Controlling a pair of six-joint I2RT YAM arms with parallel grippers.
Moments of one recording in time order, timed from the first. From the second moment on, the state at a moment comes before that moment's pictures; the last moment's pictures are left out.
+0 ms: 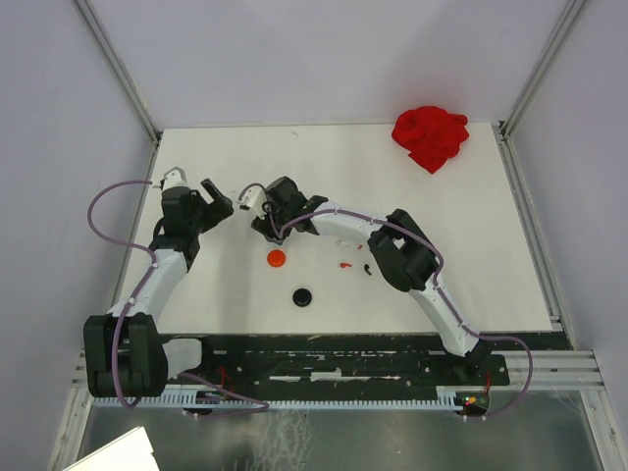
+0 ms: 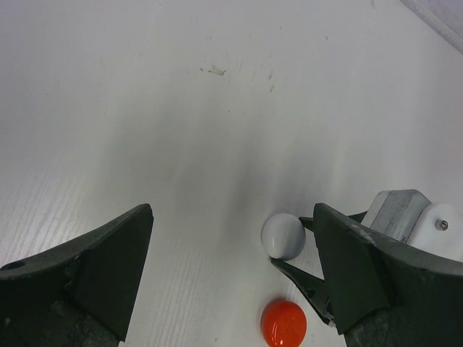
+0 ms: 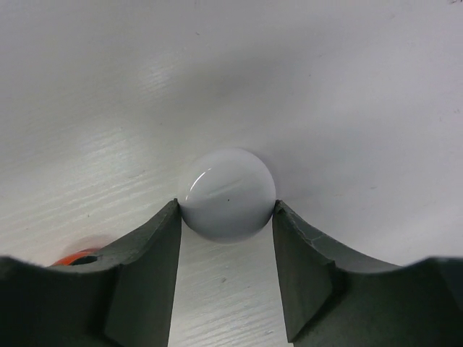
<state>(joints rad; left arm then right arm) 0.02 1.20 0.71 0.00 -0.02 -0.50 0.86 2.39 1.89 -0.28 -0.17 -0.34</state>
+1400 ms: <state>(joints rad) -0.20 1.46 0.63 0.60 0.45 -0.95 0.76 1.75 1.10 0.20 -0.10 -0.21</state>
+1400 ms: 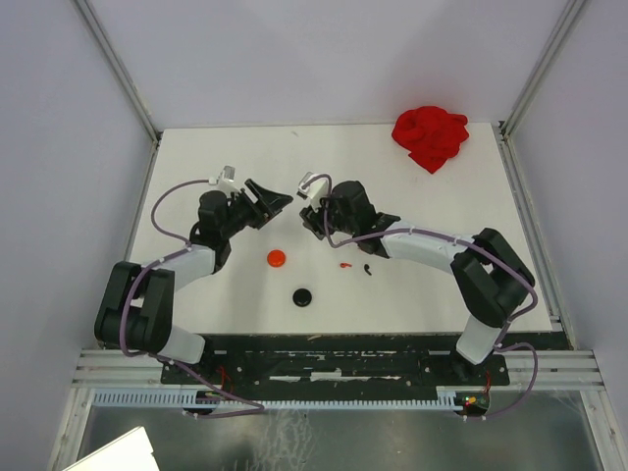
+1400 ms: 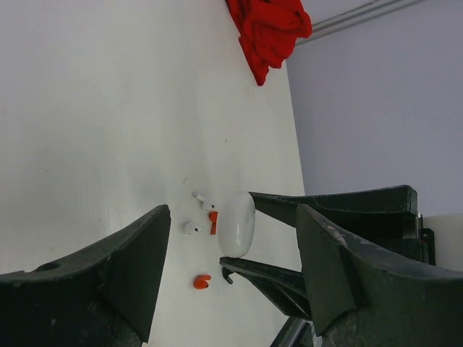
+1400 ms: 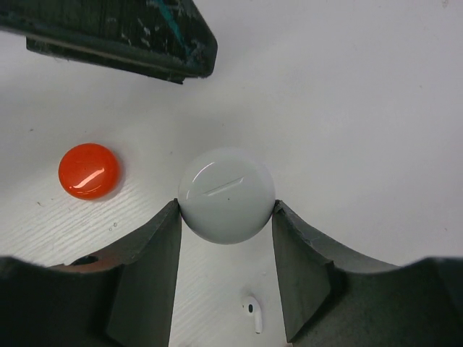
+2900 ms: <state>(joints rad) -0.31 1.60 0.54 1.02 0.51 -1.09 0.70 1.69 1.07 0.23 -0.29 -0.11</state>
